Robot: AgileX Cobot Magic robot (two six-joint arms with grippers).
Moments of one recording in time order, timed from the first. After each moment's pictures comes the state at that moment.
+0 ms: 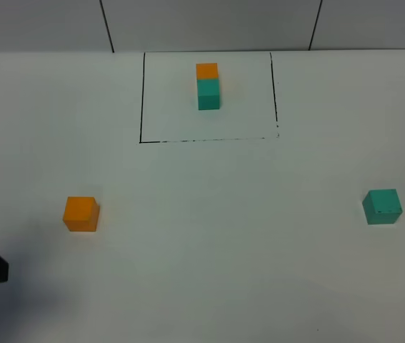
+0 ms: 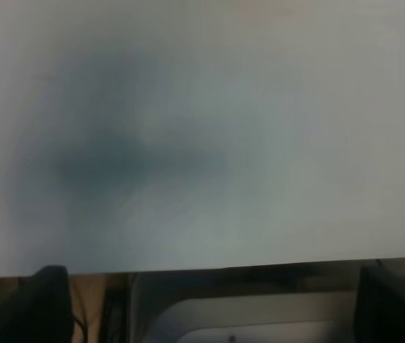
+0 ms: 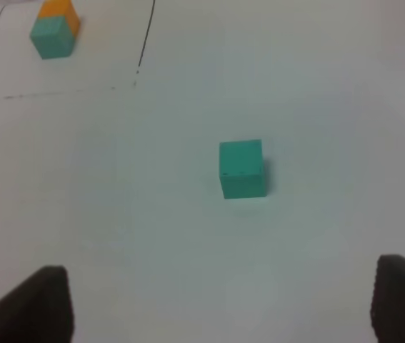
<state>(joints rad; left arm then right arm) 0.01 0.98 -0.68 -0.21 1.07 0.03 0.09 0.00 -0.49 0.07 1.06 0.10</state>
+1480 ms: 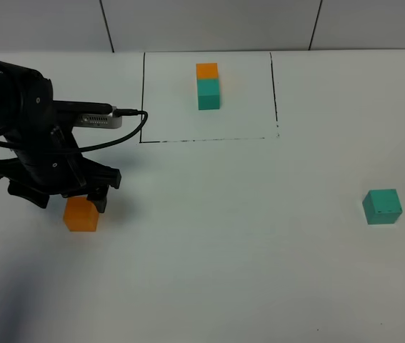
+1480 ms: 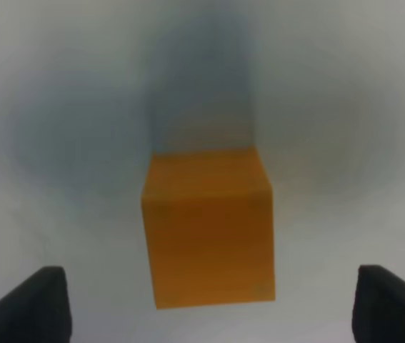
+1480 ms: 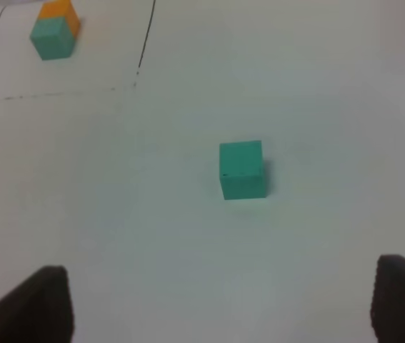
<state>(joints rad) -0.32 1.83 -1.10 0.03 0.80 -0.18 0.09 0.00 -0.49 0.07 1.05 0.10</state>
